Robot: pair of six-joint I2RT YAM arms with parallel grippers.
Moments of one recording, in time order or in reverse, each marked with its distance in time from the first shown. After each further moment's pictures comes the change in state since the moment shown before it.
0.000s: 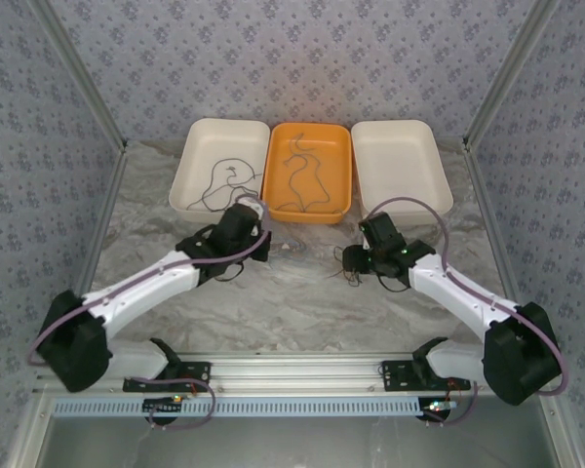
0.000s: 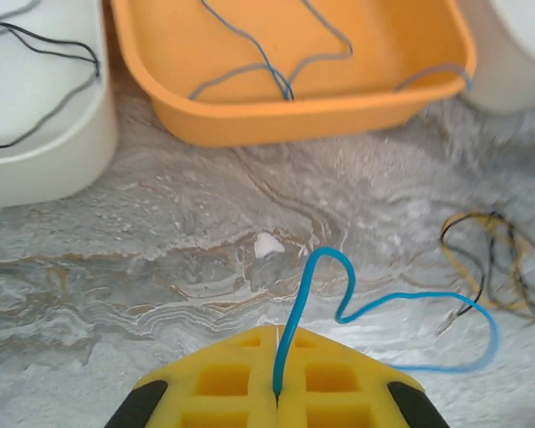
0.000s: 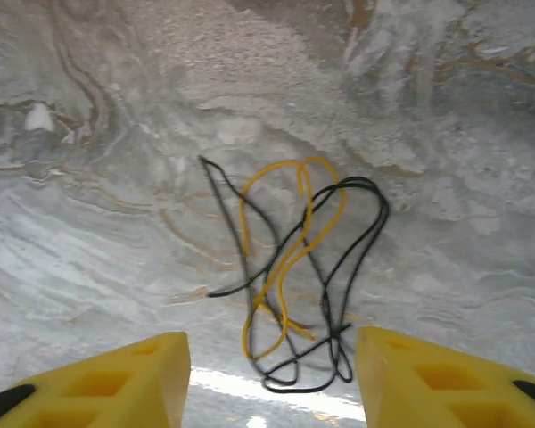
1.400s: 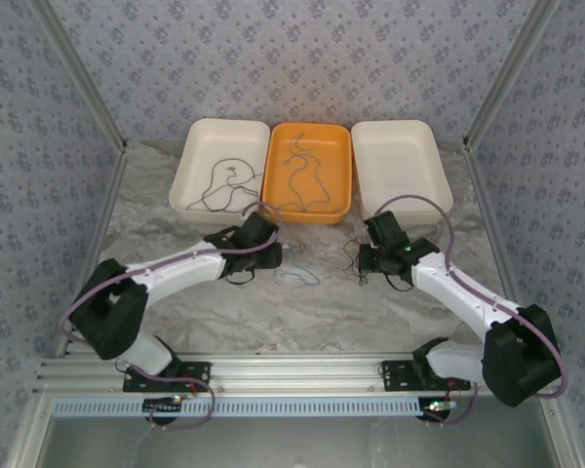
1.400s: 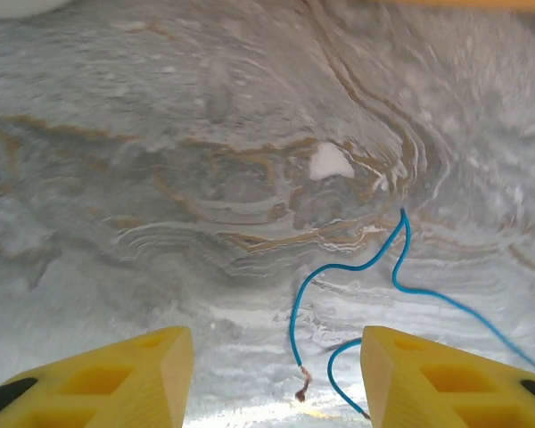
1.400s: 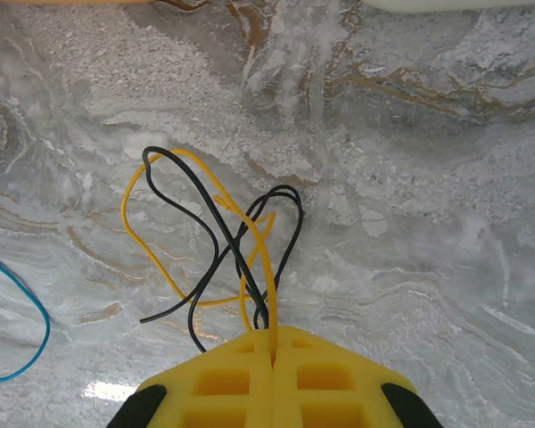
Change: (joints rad) left arm -0.029 0.301 0.065 -0.070 -0.007 -0.143; right arm -0.049 0.006 0.018 -0.074 0.126 -0.067
